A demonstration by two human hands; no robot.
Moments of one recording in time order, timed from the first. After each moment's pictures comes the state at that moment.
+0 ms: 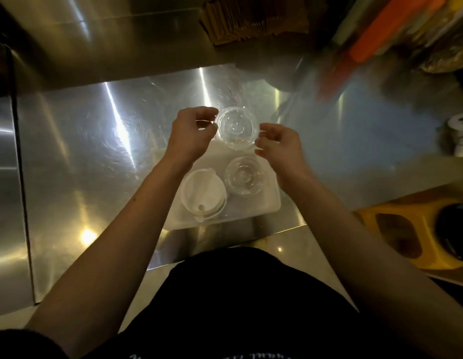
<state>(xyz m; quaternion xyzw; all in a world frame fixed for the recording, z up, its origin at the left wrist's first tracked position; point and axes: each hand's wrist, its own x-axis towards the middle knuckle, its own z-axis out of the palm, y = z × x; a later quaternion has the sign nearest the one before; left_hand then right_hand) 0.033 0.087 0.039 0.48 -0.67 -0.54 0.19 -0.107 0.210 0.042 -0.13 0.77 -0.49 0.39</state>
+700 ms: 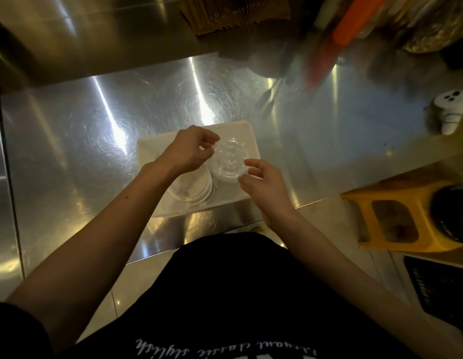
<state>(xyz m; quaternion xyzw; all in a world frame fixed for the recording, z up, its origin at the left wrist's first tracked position) 0.037 0.123 0.029 0.36 -0.83 -0.42 -0.01 -0.050 0.291 0.055 -0.09 0.78 -0.44 0.45</state>
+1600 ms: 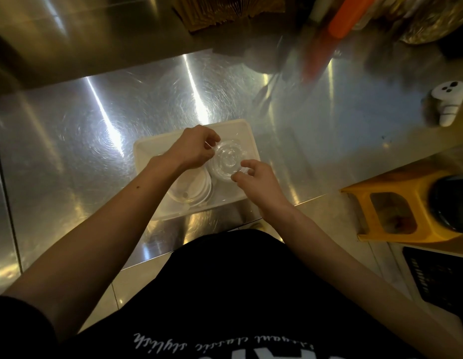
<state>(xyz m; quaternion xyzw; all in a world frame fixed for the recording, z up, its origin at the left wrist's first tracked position) 0.020 0.115 0.012 0.35 -0.85 -0.40 -0.06 -0.051 0.277 0.043 -0.11 0.81 -0.36 0.45</state>
